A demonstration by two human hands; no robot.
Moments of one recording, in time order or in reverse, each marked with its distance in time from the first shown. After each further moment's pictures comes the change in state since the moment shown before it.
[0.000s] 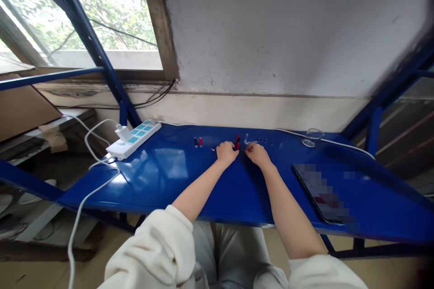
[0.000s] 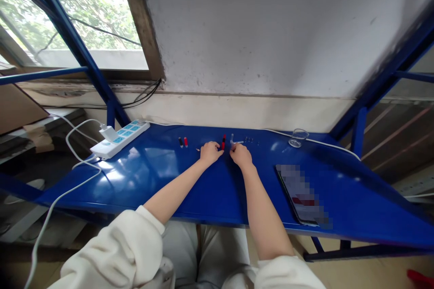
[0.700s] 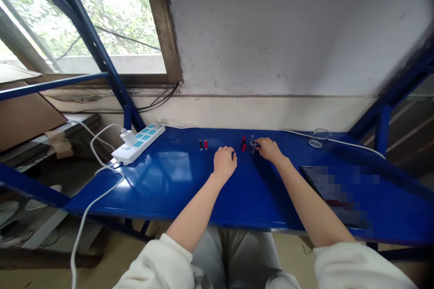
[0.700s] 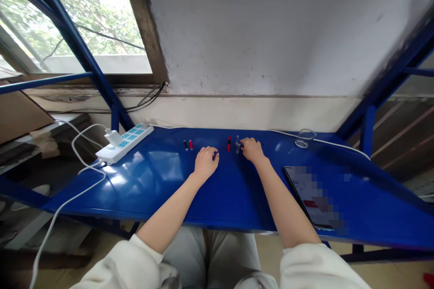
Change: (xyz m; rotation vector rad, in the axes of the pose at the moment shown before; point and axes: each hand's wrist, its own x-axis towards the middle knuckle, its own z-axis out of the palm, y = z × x) left_hand -0.041 -0.024 -0.020 -0.003 0.248 0.242; right_hand 0.030 0.020 -0.012 -0.350 0.019 -0.246
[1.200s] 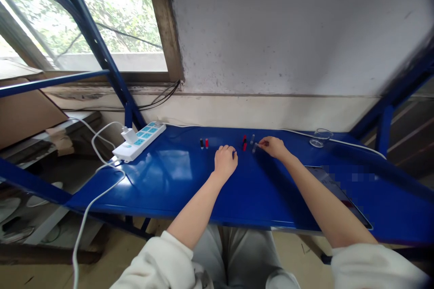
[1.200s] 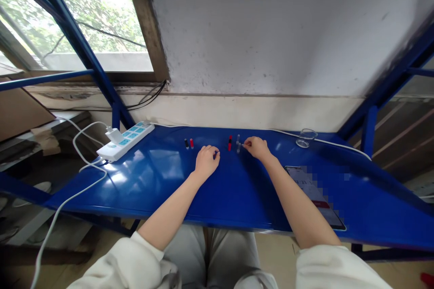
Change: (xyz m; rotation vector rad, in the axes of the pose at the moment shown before) left_hand -0.001 0.001 -0.001 -0.046 -0.022 -0.029; right_hand -0.003 0.014 -0.013 0.216 0.039 0.077
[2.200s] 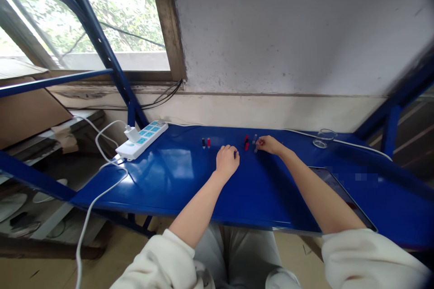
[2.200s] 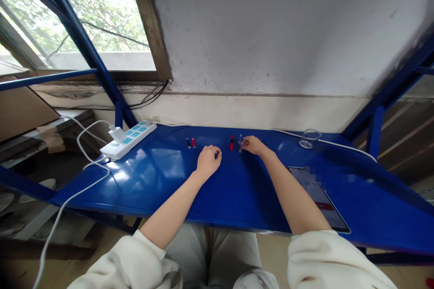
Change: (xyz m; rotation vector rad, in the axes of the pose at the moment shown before) left_hand 0.000 -0.003 0.004 0.005 0.027 0.017; right_hand 0.031 0.005 0.019 0.188 -0.200 -0.053
